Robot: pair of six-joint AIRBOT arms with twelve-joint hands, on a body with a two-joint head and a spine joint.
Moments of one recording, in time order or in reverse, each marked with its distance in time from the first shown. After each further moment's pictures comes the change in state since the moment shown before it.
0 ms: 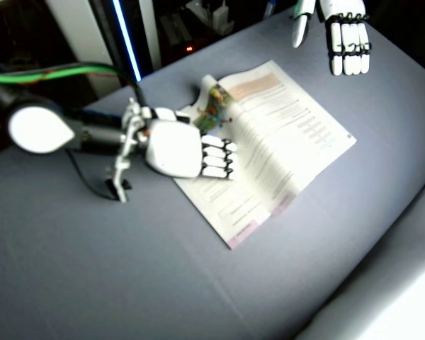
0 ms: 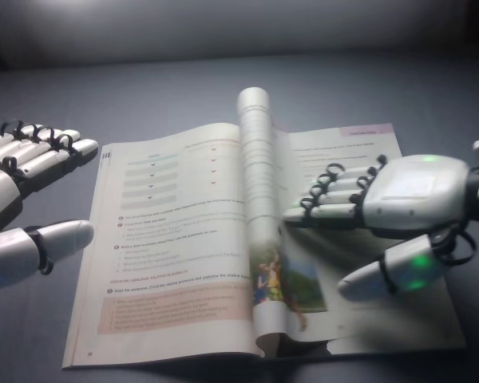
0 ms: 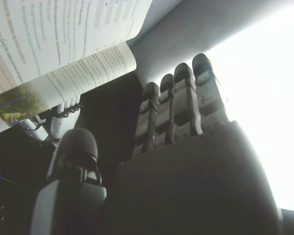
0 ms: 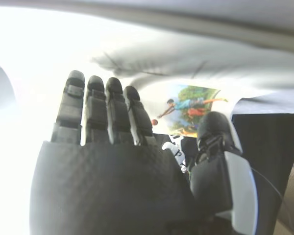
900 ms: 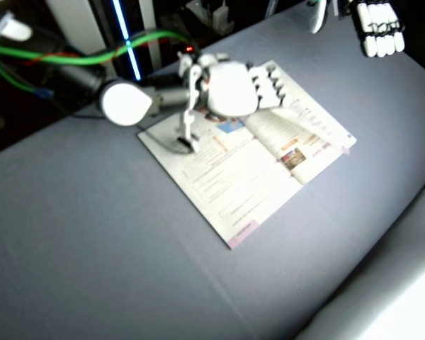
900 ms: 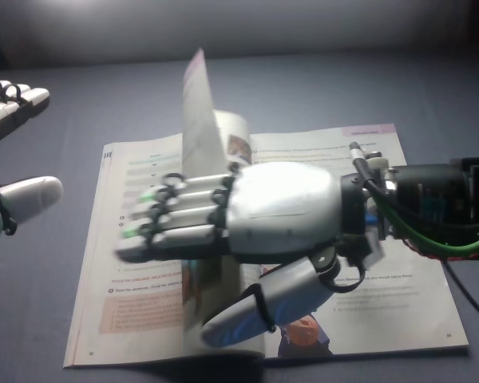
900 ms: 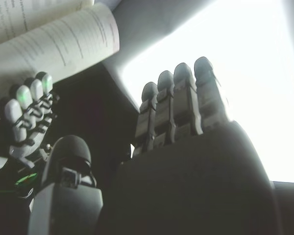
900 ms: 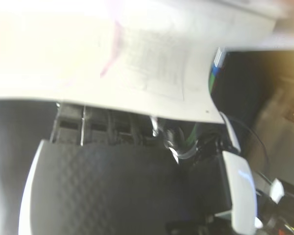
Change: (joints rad) left arm 0.034 0.042 0.002 -0.111 -0.140 0.000; right arm 0.154 -0.172 -0.057 -0.048 0.251 0.000
